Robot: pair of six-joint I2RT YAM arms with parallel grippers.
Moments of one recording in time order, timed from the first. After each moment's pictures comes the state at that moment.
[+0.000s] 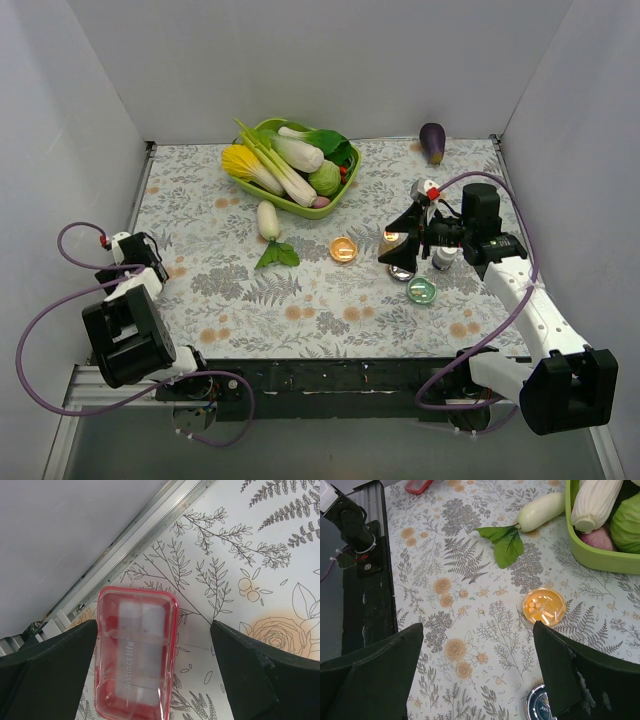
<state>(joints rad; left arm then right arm) 0.45 1.37 0.55 -0.03 -0.52 -0.11 0.19 1.09 0.85 -0.29 -1.11 -0.29</state>
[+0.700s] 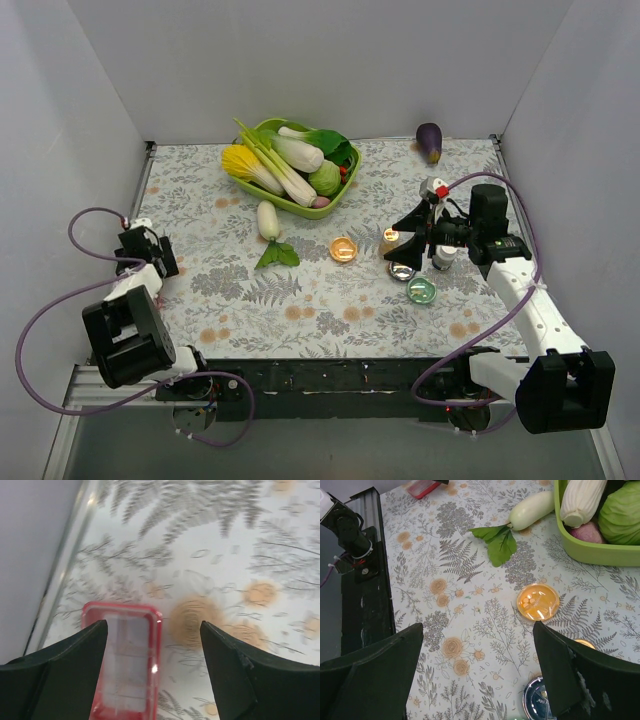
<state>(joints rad) 0.44 1.37 0.58 -0.03 -0.20 0.08 0.13 1.09 0.83 -0.27 -1.15 -0.27</state>
